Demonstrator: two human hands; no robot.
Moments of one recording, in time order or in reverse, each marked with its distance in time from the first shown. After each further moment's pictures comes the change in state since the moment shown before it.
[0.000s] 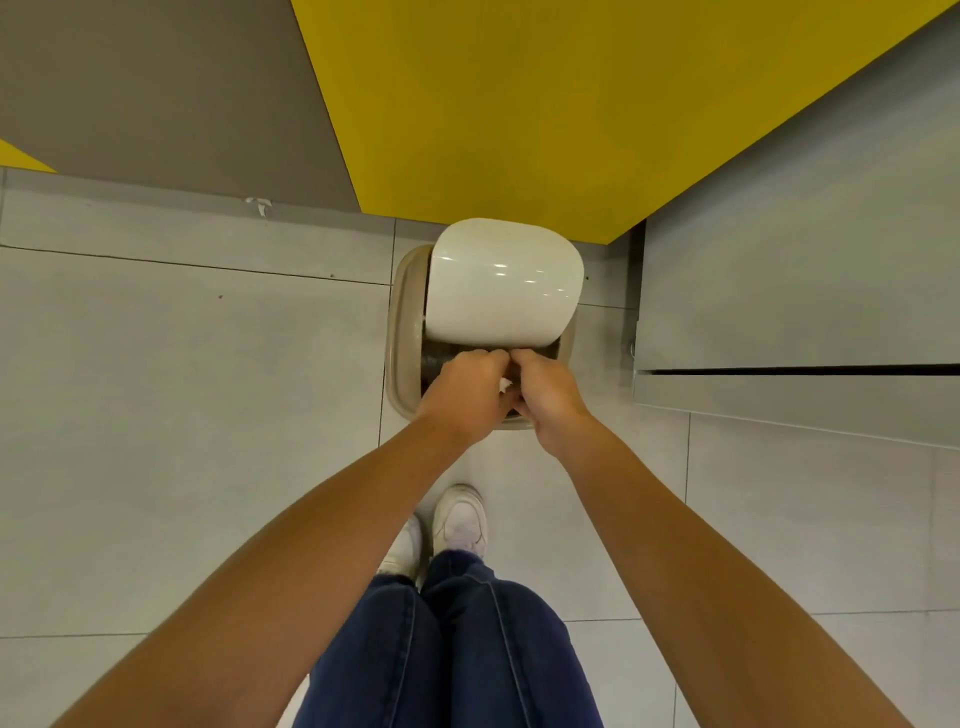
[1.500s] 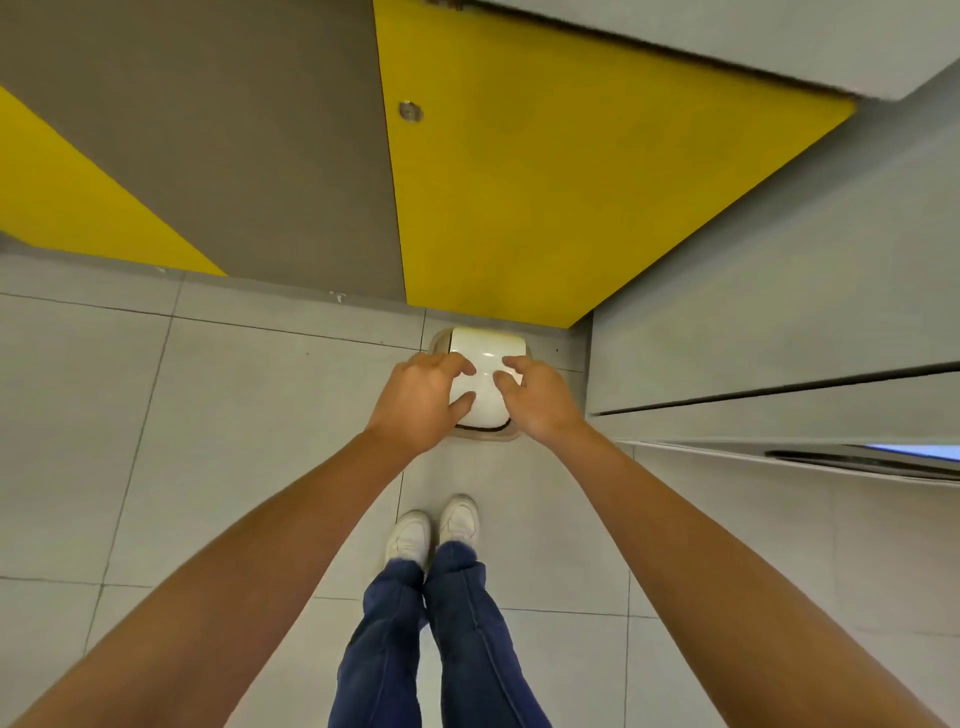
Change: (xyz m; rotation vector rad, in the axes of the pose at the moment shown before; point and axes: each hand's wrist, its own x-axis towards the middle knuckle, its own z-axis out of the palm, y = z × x) left_hand -0.149 0.125 -0.196 0.127 0.210 0.061; right_hand -0.235 -0.100 -0.045 -0.708 -0.013 -0.464
